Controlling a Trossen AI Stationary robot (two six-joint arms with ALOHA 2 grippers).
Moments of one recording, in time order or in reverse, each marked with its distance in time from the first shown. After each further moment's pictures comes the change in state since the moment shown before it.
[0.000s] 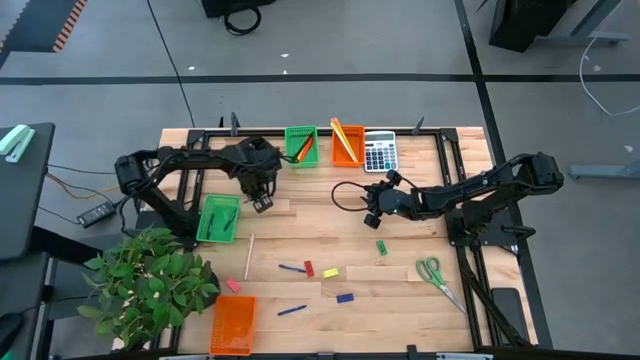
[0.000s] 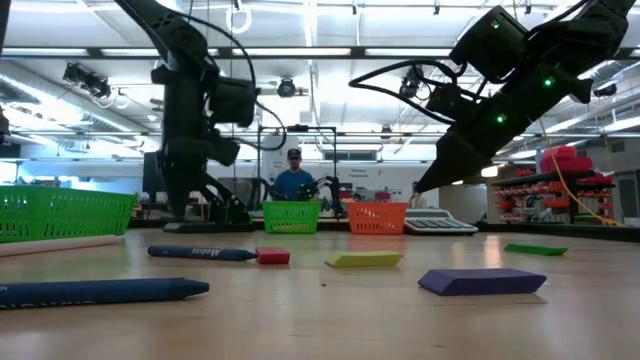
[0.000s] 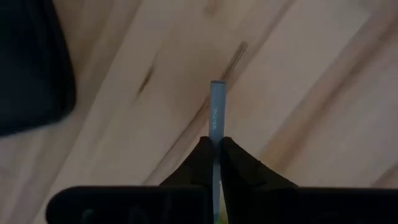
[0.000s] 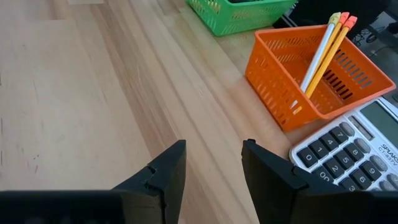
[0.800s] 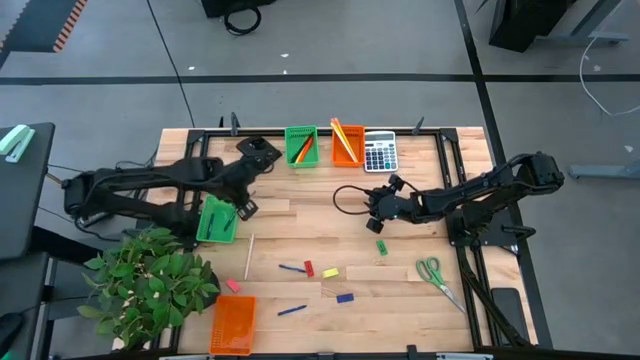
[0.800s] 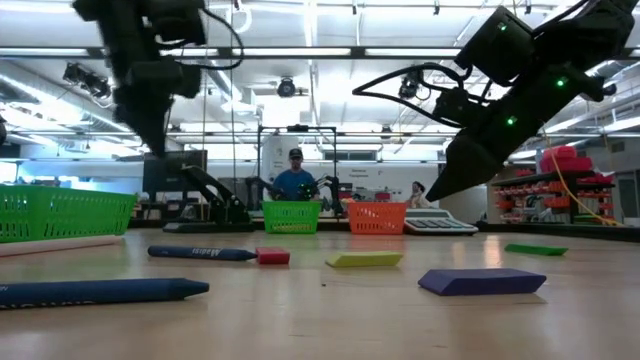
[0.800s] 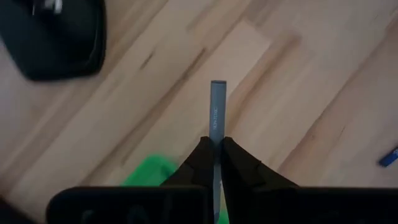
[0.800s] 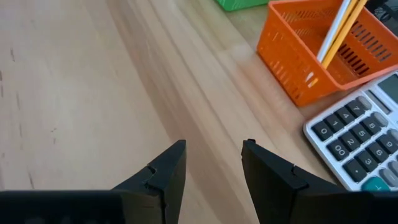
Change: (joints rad) left arm -0.188 -0.487 -0.110 -0.081 -0.107 -0.316; right arm 0.045 0.000 0.000 -0.090 0.000 0.099
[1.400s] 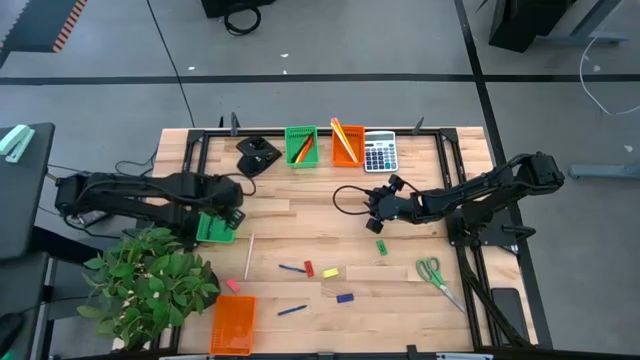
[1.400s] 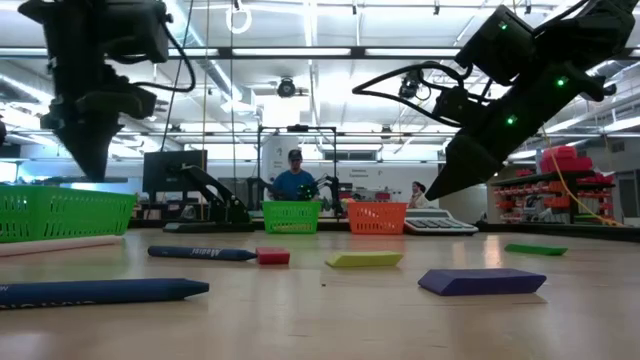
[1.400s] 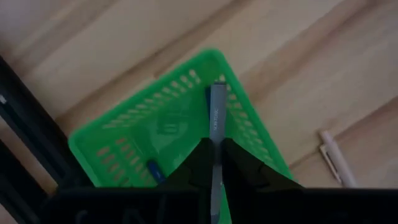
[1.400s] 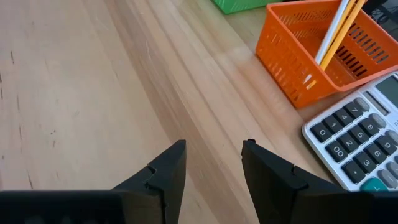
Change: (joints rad) left arm -0.156 -0.120 -0.171 -0.138 -0.105 -0.396; right arm 0.002 0.000 0.000 0.006 0.008 0.000
